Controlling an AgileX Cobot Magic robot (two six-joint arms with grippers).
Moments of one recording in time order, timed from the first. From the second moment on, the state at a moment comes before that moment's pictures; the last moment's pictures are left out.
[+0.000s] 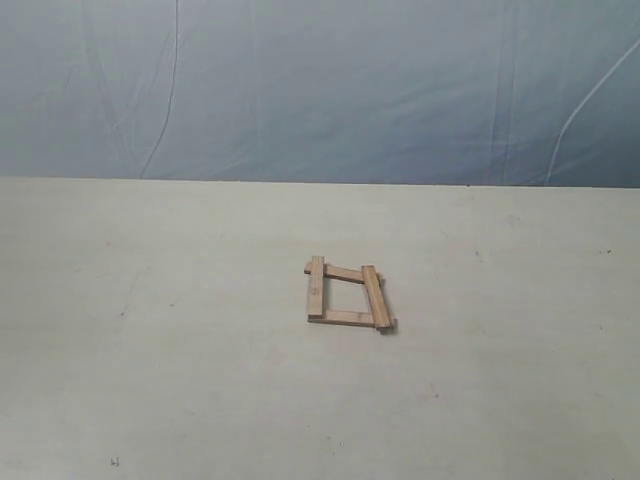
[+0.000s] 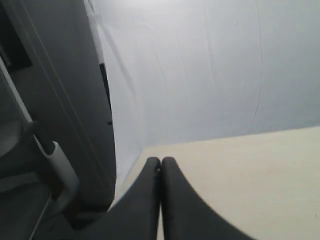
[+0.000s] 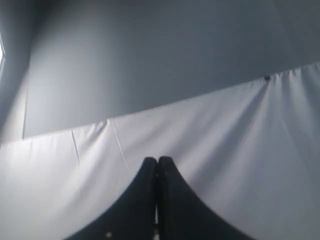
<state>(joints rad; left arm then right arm) -0.02 0.01 -0.49 0.46 0.63 -0.07 0.09 0.01 -0.21 -0.10 -0.53 0.33</state>
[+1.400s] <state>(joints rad) -0.03 0.00 0.00 0.03 0.34 -0.06 0.09 0.00 0.00 -0.21 0.44 0.42</state>
